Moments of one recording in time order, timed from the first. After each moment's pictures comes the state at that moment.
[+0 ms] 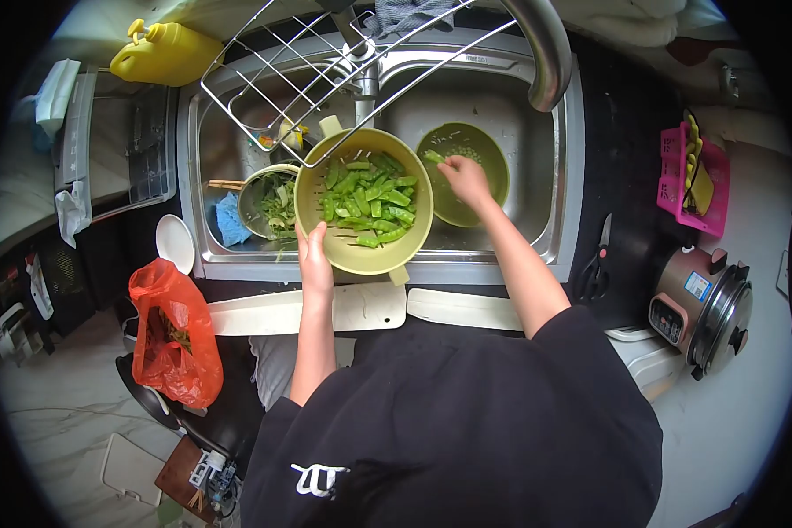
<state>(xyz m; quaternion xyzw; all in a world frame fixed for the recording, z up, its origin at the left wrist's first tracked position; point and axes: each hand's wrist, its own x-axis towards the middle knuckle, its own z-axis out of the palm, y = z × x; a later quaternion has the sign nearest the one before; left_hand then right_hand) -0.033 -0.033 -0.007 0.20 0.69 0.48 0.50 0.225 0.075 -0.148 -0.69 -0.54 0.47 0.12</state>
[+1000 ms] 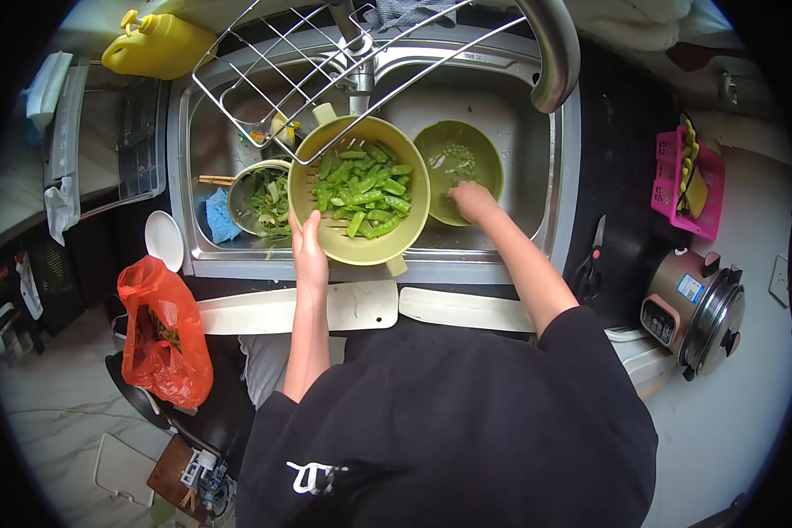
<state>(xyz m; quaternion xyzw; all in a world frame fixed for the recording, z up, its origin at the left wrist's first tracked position) -0.032 -0.024 -0.011 0.23 0.69 0.45 0.52 0.264 0.041 -0.165 -0.51 -0.81 0.27 -0.09</state>
